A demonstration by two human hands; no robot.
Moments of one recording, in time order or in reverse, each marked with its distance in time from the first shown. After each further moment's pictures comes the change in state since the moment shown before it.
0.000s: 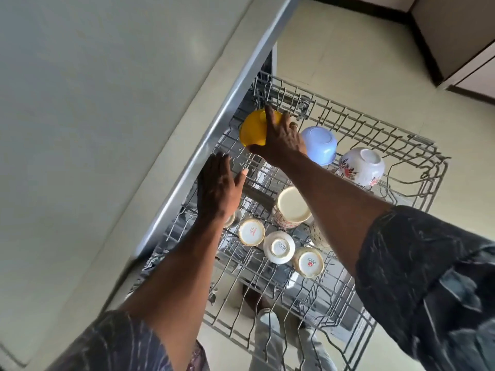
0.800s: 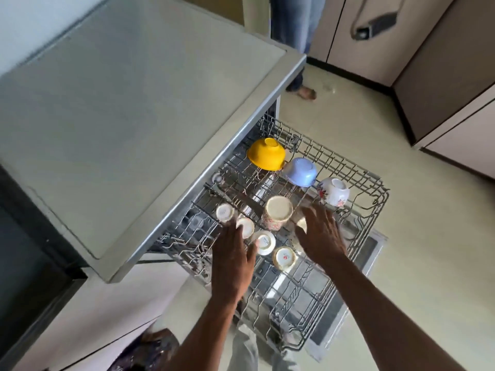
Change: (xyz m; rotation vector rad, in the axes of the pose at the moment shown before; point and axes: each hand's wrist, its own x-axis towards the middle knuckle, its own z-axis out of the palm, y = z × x) left_hand -0.205 0.057 -0.034 -0.168 0.085 -0.050; right_hand -0.237 0.080 -0.060 -0.139 0.072 -0.112
